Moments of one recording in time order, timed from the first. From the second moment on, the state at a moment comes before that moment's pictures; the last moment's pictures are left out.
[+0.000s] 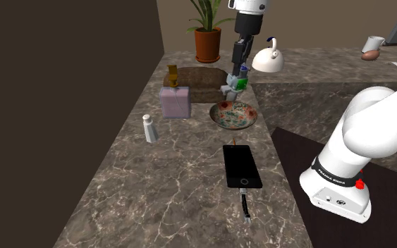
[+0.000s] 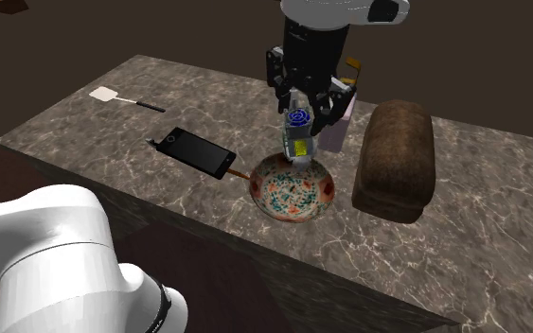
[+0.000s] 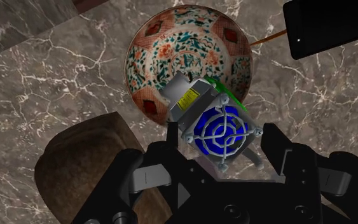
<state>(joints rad) -0.04 -0.60 0.03 -2.36 0.13 1.80 -0.24</state>
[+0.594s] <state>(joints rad) -0.04 -0.59 0.04 -2.47 0.13 1.93 -0.25</state>
